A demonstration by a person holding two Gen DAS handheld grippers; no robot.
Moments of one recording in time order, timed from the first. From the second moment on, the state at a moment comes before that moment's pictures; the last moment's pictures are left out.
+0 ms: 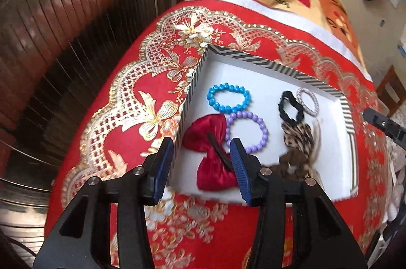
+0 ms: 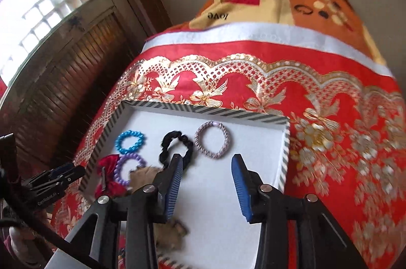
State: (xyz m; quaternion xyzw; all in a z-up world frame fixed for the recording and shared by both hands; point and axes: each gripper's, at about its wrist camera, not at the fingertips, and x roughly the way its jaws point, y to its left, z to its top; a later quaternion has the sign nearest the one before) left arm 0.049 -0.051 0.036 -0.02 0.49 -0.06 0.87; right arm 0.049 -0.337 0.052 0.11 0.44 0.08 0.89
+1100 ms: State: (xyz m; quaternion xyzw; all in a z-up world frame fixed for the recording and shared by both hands) left arm -0.030 -0.102 -0.005 0.05 0.54 -0.21 0.81; right arm -0.111 -0.301 -0.012 0.04 0.50 0.06 0.87
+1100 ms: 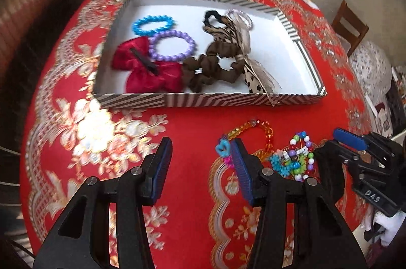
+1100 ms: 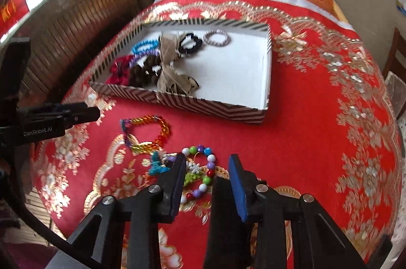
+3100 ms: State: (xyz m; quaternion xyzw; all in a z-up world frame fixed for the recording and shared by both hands) left arm -0.014 -0.118 0.111 0.10 0.41 -0.28 0.86; right arm -0.118 -0.313 0.107 0.07 0.38 0.09 0.92
